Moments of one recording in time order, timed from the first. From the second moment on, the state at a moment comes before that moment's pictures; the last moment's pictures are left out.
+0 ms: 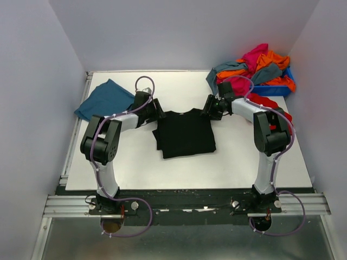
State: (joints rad) left arm -0.30 1.92 1.09 0.12 0.19 -0.59; right arm 0.27 2.03 1.39 -0.32 -0.23 0.58
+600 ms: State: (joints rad) left arm -0.22 1.90 1.49 -0.29 -0.38 -0.44; right arm 0.27 2.00 1.34 -0.30 -0.22 0.61
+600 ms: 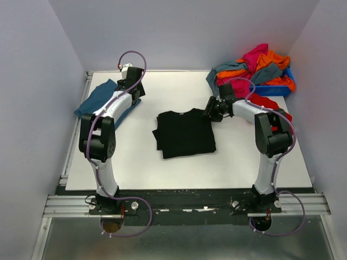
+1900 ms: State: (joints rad) left arm -0.18 1.95 1.34 -0.41 -0.24 -0.39; right arm 0.27 2.00 1.34 -0.30 -0.22 0.61
